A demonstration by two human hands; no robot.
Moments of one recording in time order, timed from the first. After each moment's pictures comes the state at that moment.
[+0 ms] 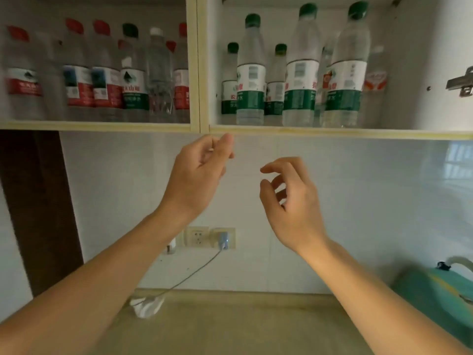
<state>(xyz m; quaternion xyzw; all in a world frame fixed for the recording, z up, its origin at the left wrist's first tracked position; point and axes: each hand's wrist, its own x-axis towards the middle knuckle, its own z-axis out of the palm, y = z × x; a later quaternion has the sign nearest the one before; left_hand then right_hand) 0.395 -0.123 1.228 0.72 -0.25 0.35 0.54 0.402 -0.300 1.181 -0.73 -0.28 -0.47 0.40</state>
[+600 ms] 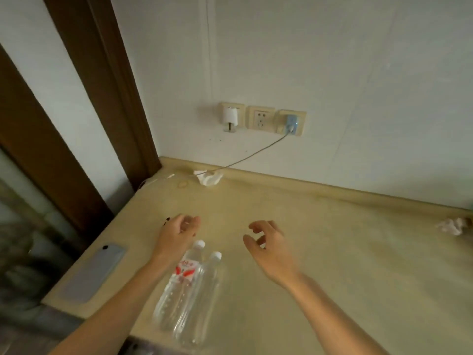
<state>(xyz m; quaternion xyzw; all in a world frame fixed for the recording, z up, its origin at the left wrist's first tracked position) 0.327 0.065 0.834 0.84 0.17 0.10 0.50 0.349 -0.179 0.863 -0.89 -0.13 0.04 0.43</state>
